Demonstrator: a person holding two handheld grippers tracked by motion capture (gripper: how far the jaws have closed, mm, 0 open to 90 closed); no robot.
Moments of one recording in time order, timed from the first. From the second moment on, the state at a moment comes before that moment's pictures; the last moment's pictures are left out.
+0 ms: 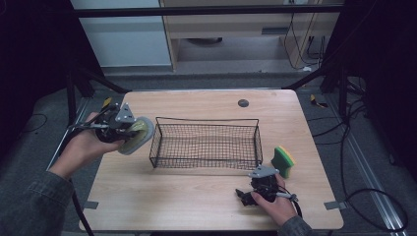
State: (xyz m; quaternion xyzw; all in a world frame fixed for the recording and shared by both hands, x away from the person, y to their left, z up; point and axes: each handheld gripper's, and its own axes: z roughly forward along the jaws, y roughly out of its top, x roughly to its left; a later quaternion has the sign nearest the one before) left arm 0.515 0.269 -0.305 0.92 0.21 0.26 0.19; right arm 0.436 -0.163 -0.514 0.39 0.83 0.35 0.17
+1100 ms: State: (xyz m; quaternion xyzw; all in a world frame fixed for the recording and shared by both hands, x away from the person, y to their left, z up) left arm 0.519 0.246 -0.302 0.93 0.14 0.27 0.19; right arm 0.434 -0.167 -0.513 0.39 0.83 0.35 0.17
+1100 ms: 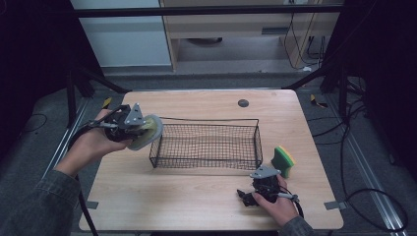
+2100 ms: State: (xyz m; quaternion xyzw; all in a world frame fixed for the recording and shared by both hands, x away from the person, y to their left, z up) left arm 0.536 0.202 -0.311 0.95 0.07 0.27 0.17; right arm 0.434 -0.167 -0.513 0.39 0.83 0.35 0.17
